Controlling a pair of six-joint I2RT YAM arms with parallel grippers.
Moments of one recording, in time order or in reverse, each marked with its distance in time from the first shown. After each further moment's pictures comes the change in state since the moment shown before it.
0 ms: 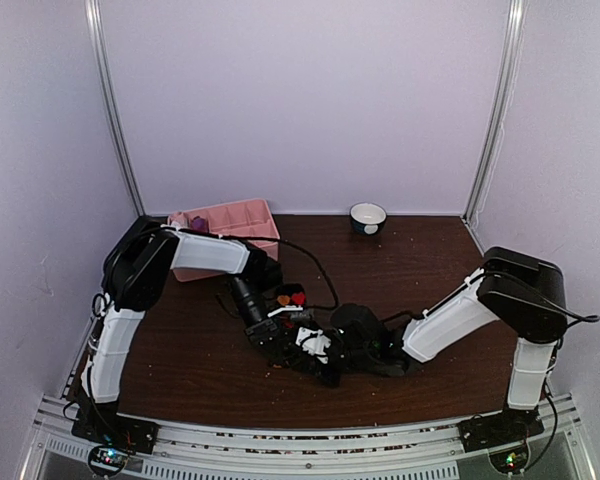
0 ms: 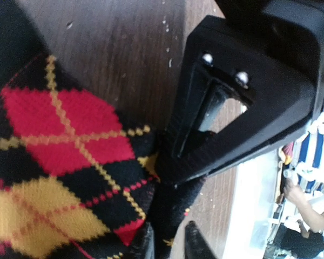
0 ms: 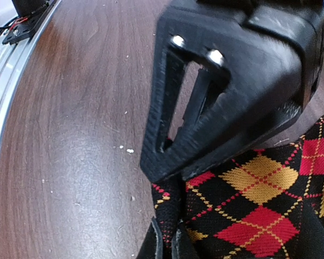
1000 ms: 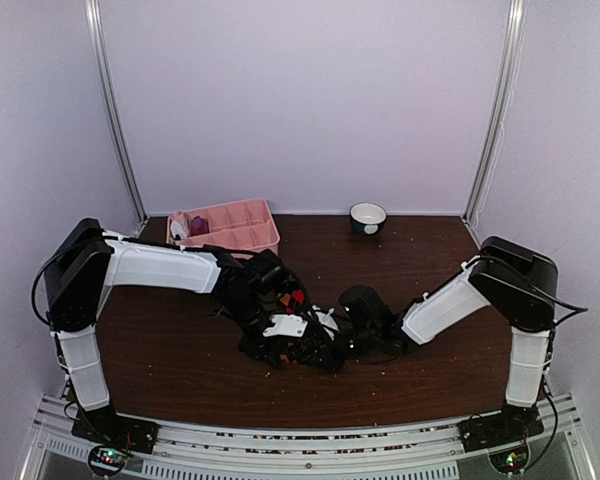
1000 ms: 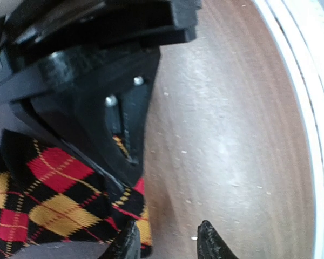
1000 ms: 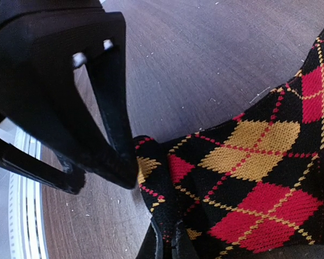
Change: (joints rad) left arm -0.172 -0.426 -0.383 0.488 -0.398 0.177; right arm -0.150 0.050 0.053 -0.055 -0.262 0.401
